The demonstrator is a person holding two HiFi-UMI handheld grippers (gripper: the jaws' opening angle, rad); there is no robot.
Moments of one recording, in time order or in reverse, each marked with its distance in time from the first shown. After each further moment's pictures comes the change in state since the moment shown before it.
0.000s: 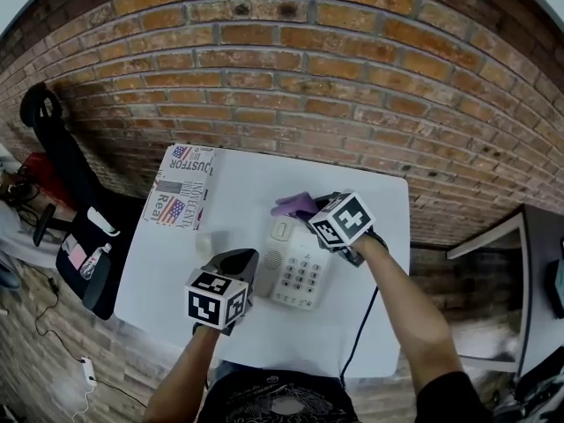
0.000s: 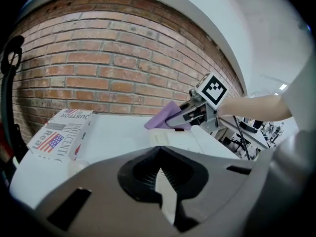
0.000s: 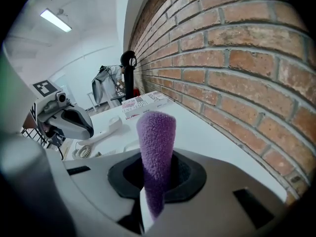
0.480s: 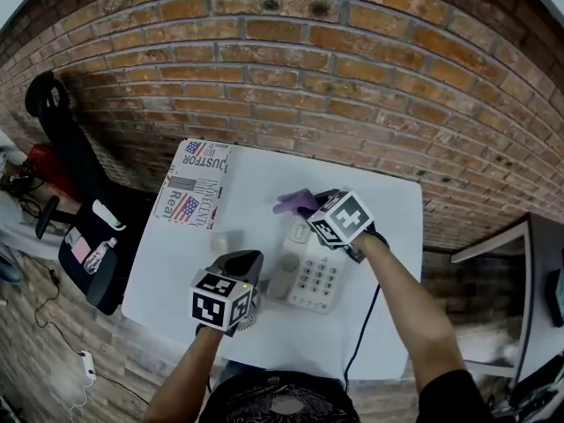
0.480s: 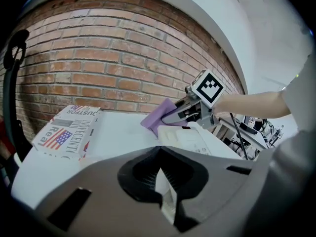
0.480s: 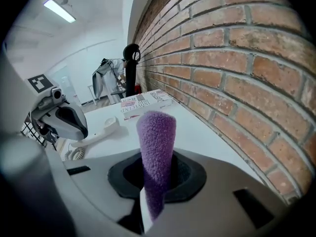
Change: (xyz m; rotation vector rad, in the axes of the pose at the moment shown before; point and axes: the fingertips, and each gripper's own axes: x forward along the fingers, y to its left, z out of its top) left arm -0.012 0.028 -0.009 -0.026 0.010 0.000; right arm 0.033 0.012 0.027 -0.072 0.042 -0.013
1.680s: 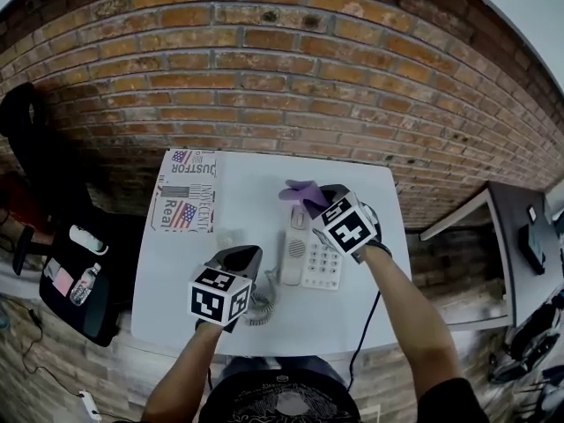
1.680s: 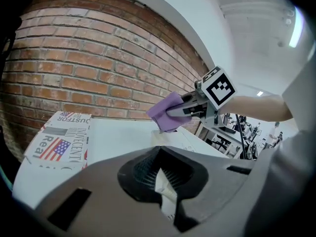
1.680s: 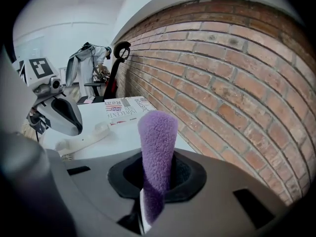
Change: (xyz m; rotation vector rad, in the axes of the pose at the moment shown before) left arm -0.047 0.015 0.003 0.075 -0.065 -0.220; right arm -0.066 0.038 0.035 -0.043 -0.012 -0.442
